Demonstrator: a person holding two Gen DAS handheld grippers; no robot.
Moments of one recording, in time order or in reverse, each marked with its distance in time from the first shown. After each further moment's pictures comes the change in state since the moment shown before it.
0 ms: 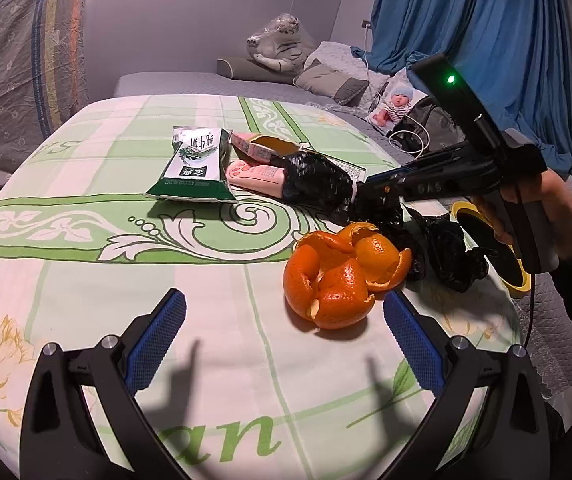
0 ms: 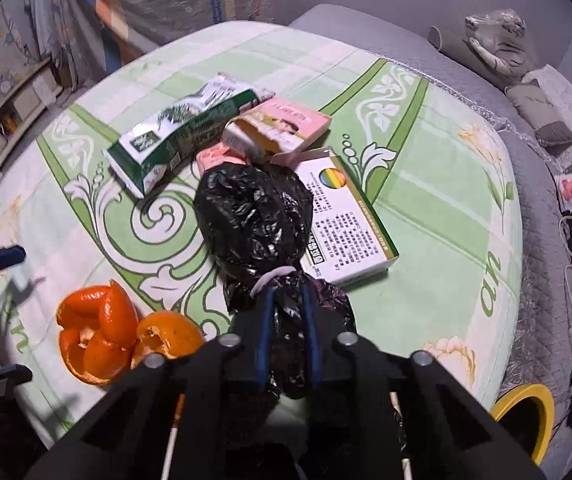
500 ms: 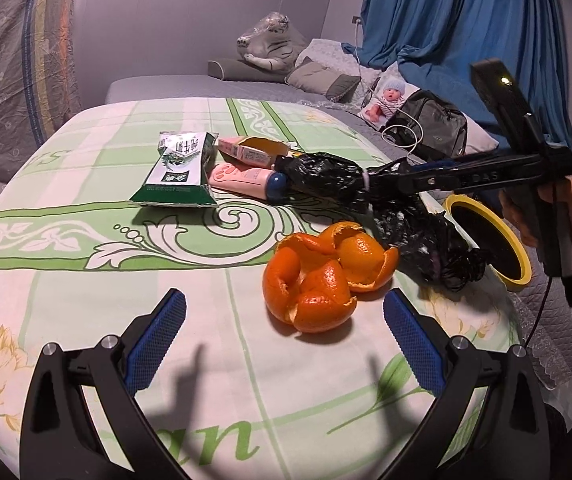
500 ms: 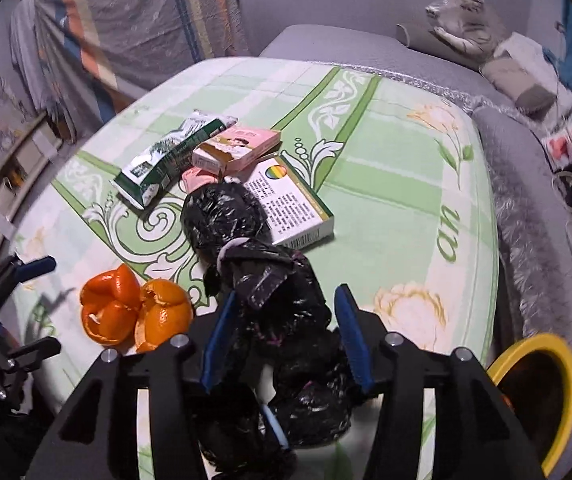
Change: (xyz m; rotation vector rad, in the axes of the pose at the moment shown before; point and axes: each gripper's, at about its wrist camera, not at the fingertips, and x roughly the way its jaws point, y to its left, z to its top) left arm 0.001 -0.010 0.001 0.029 0.004 -0.004; right arm -0.040 -0.035 -0.036 0.112 -0.075 0.038
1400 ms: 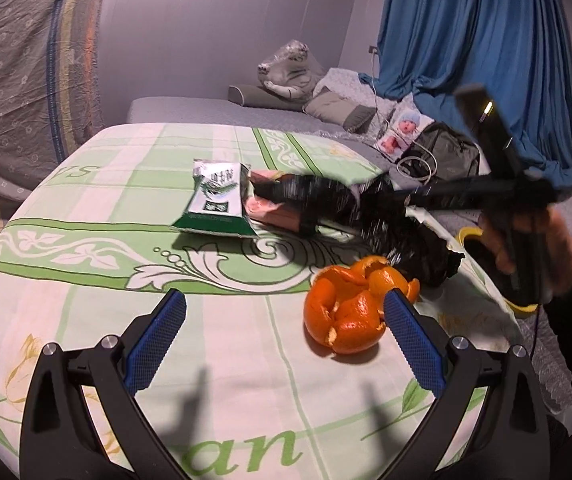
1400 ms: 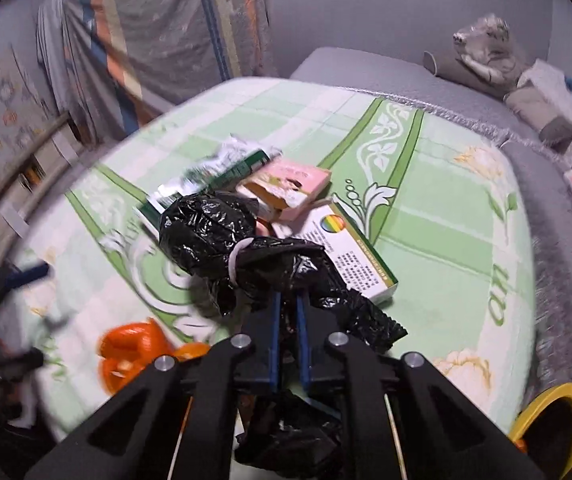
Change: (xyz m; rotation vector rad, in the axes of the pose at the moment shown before) left arm -0.018 0.020 0.005 -0.030 -0.096 0.043; right arm 0.015 0.023 0.026 -0.005 -0.121 0.122
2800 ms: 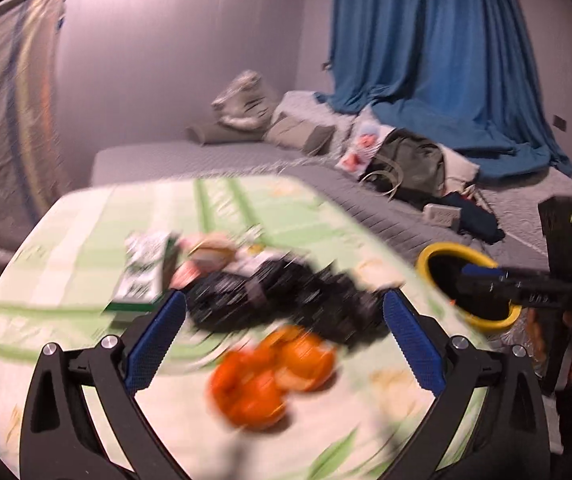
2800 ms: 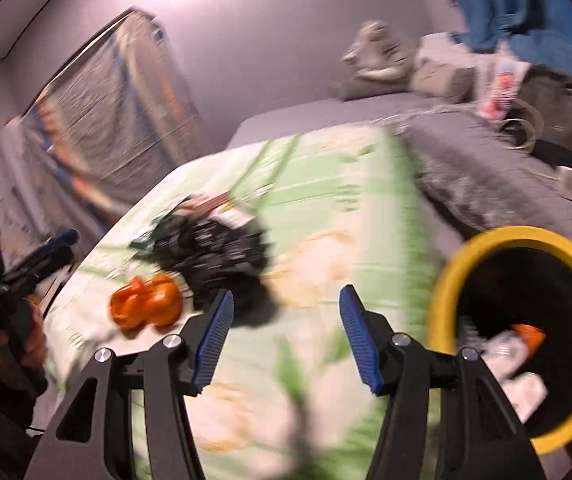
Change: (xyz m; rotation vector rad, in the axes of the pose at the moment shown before) left arm 0.000 -0.068 0.039 0.132 -0.092 -0.048; right arm -0.125 -0.063 -0.142 0.296 -0.268 -0.061
